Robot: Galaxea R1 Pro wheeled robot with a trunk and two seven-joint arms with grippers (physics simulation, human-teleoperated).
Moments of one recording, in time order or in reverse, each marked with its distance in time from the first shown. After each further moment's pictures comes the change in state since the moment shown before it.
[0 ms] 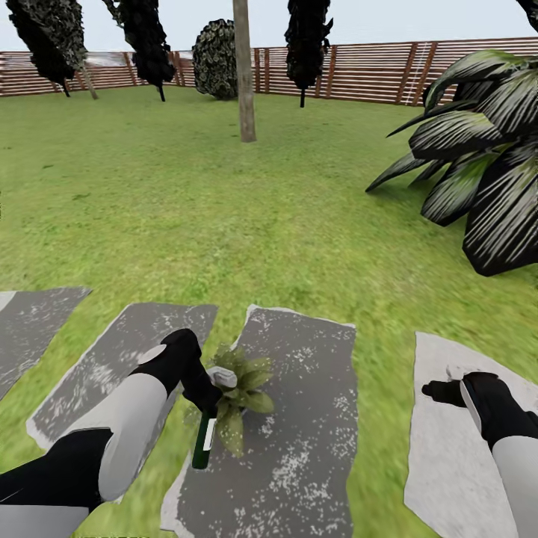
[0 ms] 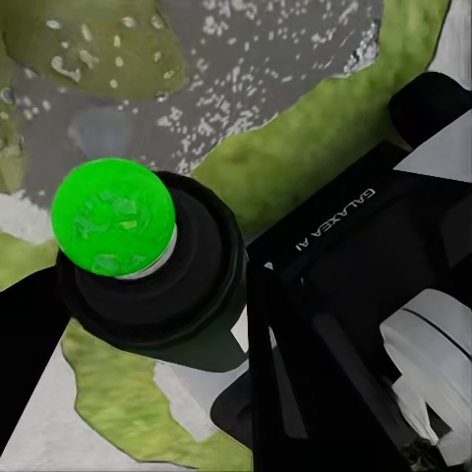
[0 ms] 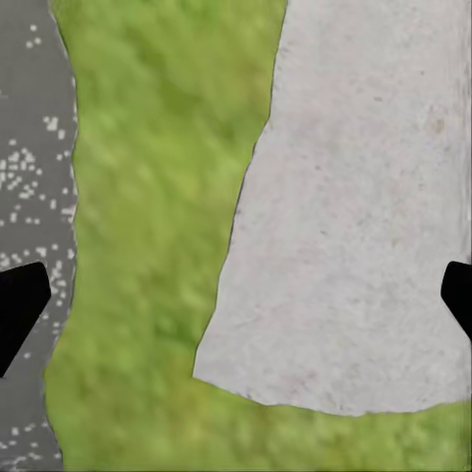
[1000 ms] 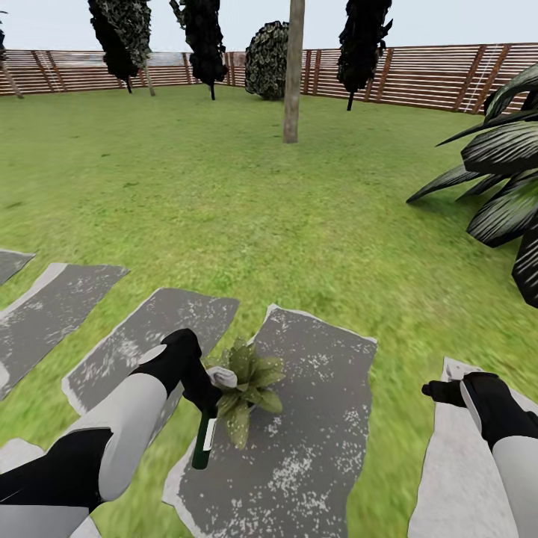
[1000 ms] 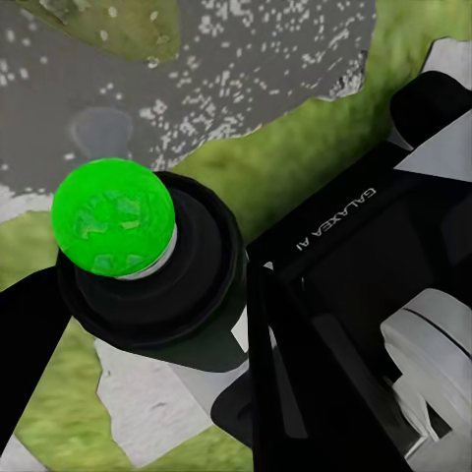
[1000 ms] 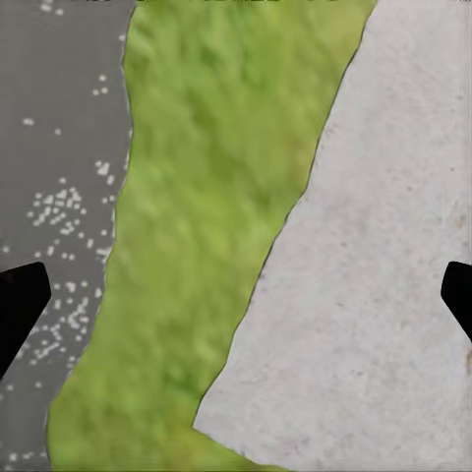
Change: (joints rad) left arm 0.000 0.000 -0.002 0.001 0.000 0.000 0.001; right arm 0.000 0.000 0.000 0.000 0.000 -0.002 0.002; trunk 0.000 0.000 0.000
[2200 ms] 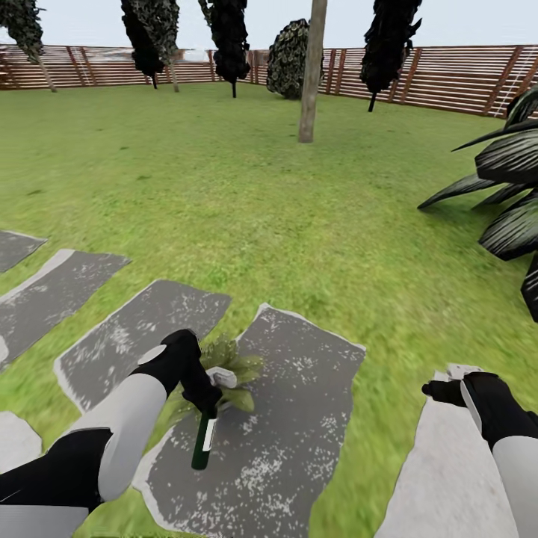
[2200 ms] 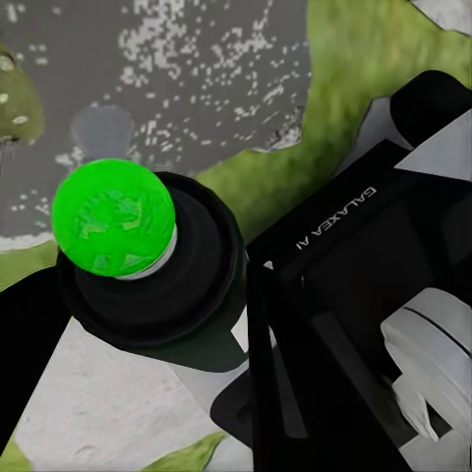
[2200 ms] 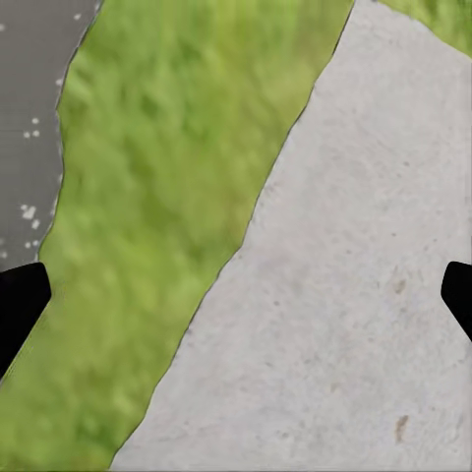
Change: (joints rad) left arm 0.001 0.002 0.002 0.002 0.000 0.000 0.000; right arm -0.001 0.000 -0.003 -0.001 0.000 -0.002 0.000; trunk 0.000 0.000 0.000
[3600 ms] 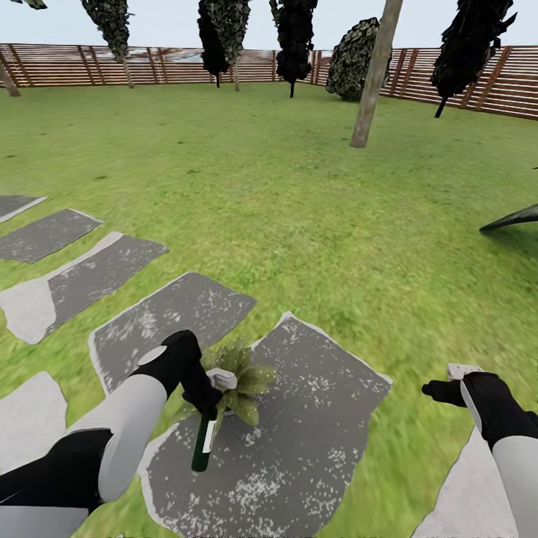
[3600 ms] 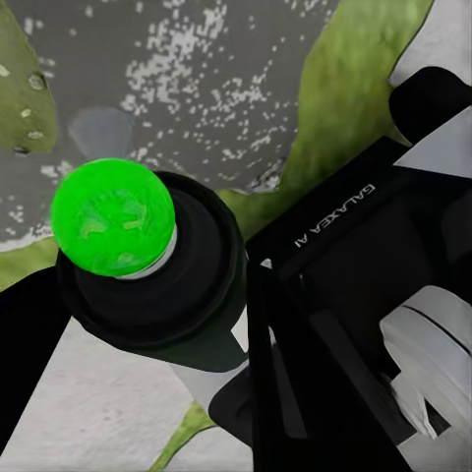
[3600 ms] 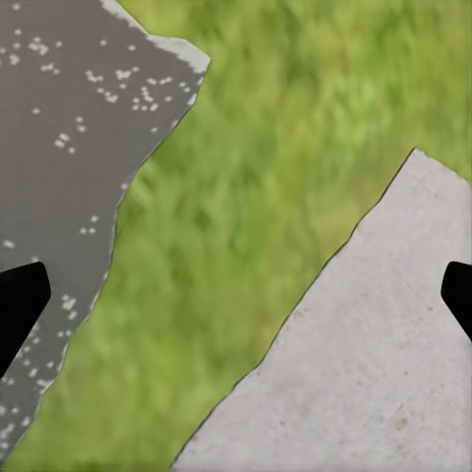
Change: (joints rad) left arm 0.003 -0.001 -0.002 0.004 0.000 0.000 0.000; right arm 0.000 0.000 0.002 0.000 0.000 0.000 -0.001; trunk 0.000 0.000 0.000
